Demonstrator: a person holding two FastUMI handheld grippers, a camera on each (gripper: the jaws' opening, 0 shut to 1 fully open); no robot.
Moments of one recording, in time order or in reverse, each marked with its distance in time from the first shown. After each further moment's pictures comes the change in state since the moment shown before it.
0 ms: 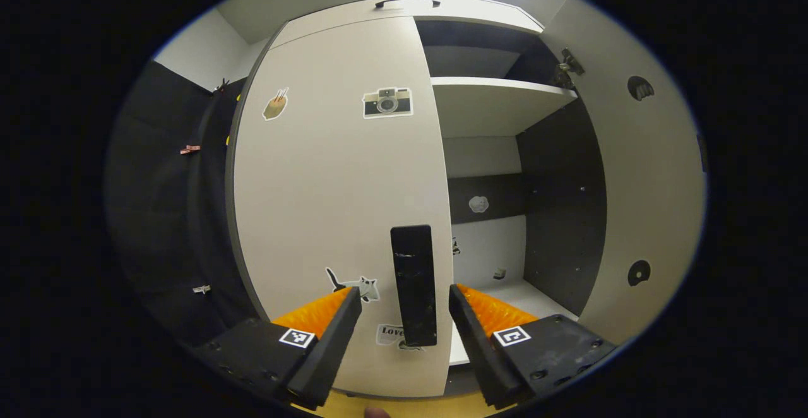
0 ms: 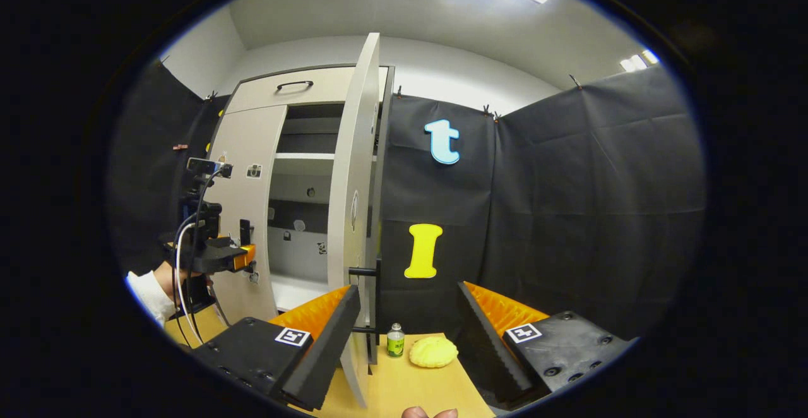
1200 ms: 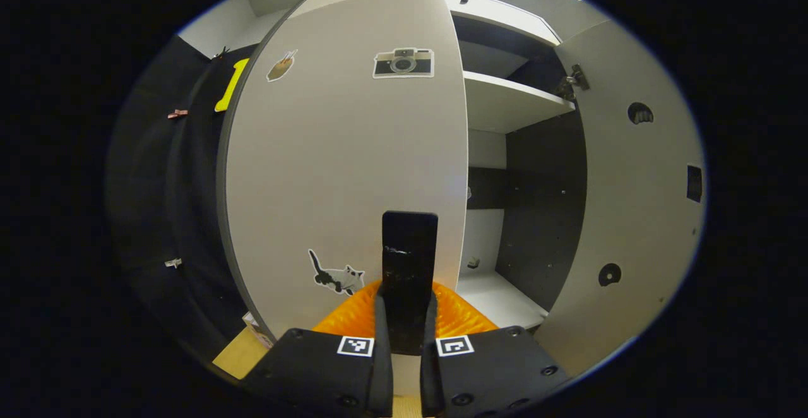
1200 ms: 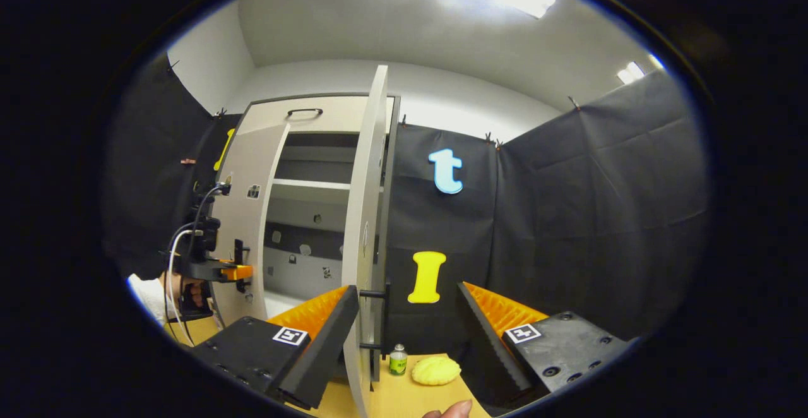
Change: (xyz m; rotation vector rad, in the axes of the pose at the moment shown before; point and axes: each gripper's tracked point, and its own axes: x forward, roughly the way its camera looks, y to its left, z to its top) left arm 0.000 0.000 -0.018 -0.113 0.093 -0.149; right arm -0.007 0.012 0.035 -0.013 -0.173 0.010
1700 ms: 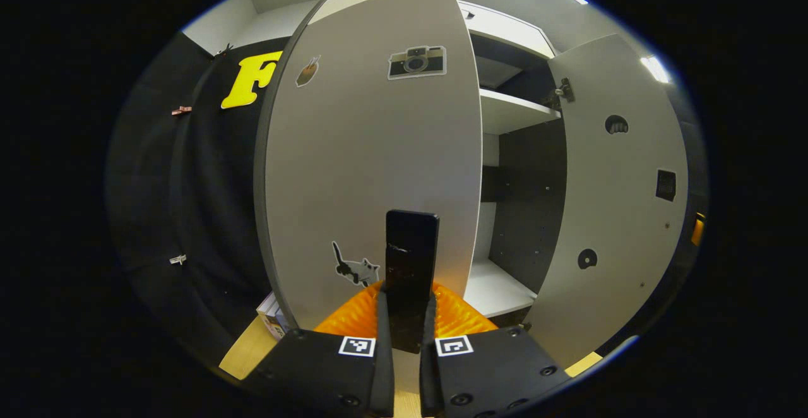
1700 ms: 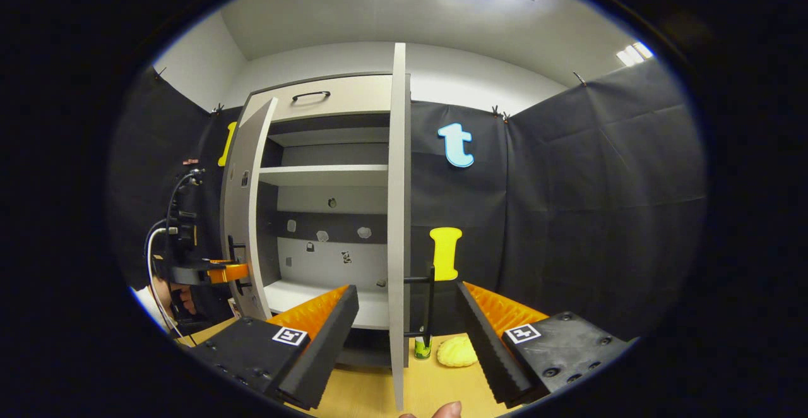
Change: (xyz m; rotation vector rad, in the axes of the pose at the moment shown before) left arm -0.014 0.011 -0.003 -0.015 0.019 -0.034; right arm -0.009 0.045 -0.020 0.085 0.167 0.026
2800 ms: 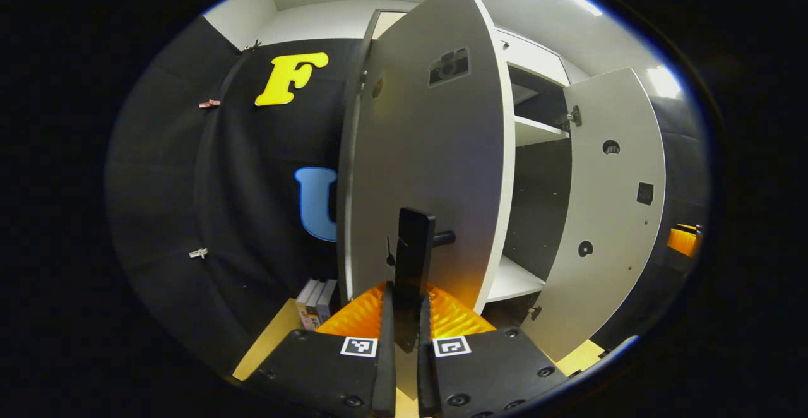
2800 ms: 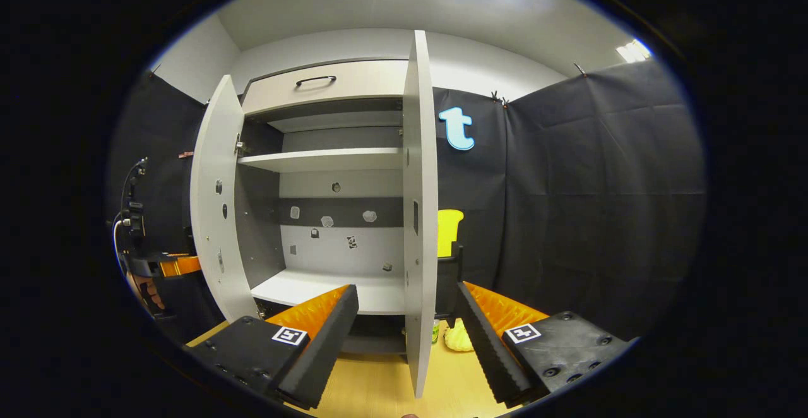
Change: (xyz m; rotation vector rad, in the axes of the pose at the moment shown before) left arm -0.021 0.032 -0.001 -0.013 -0.020 0.050; right arm -0.014 0.035 -0.013 0.027 0.083 -0.021
